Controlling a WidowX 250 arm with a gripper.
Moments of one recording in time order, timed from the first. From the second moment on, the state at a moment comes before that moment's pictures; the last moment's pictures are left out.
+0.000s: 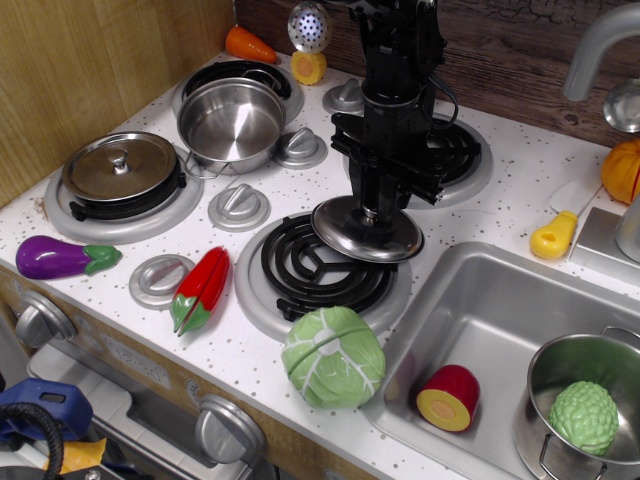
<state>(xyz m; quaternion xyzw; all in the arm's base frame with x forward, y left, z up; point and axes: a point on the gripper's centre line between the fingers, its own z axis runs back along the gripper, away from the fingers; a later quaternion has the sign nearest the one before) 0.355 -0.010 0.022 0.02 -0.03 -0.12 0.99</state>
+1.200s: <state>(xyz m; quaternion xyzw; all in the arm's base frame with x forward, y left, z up) 0.413 -0.001 0.078 0.10 -0.22 -0.08 0.97</state>
